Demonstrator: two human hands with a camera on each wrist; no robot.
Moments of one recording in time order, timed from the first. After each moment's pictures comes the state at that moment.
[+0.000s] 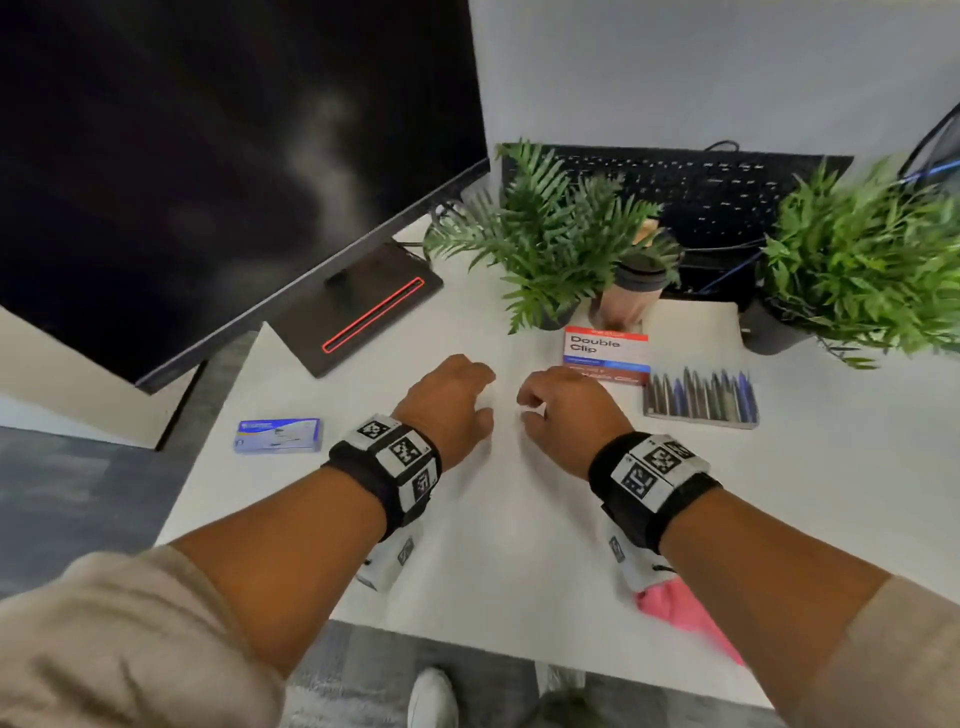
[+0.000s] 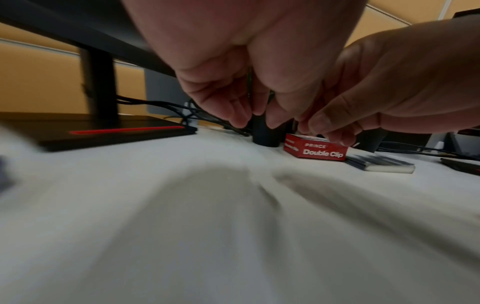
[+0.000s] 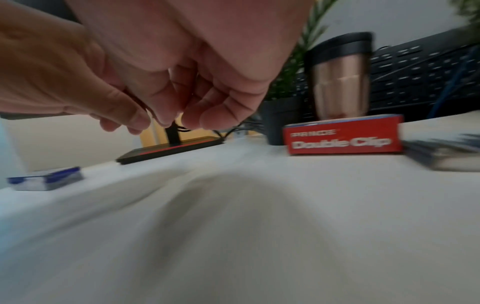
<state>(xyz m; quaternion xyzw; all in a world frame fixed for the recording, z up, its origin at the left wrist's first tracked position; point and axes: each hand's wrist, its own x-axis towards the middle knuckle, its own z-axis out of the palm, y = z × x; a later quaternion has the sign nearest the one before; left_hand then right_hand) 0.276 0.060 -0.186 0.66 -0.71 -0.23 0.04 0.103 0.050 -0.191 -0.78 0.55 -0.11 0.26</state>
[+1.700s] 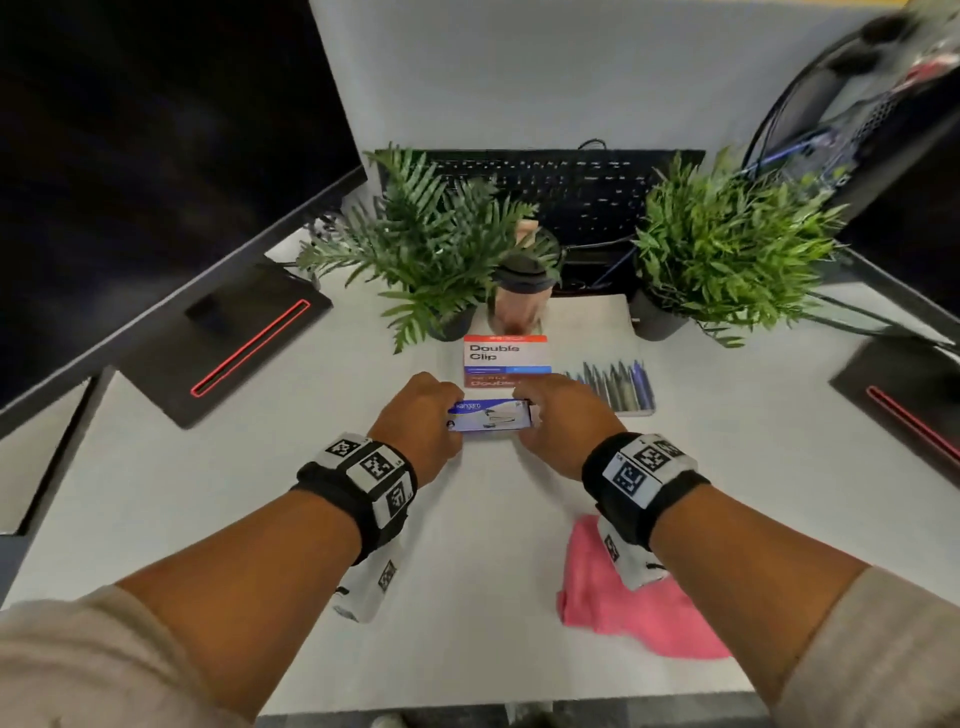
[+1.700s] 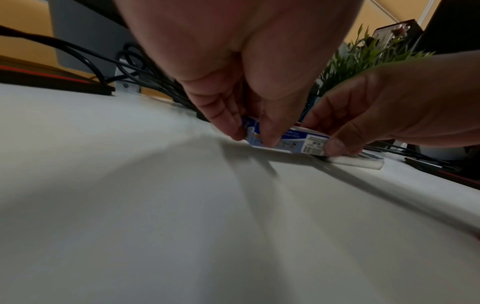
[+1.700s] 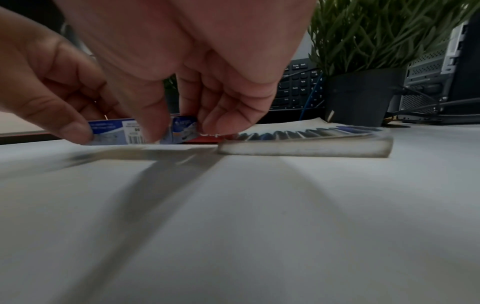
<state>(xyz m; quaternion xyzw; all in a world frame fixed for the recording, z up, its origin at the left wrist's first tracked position) 0.209 0.035 -0.207 0.61 -0.75 -0.26 0.04 0.023 0.050 -0.192 -0.74 0.63 -0.07 0.23</state>
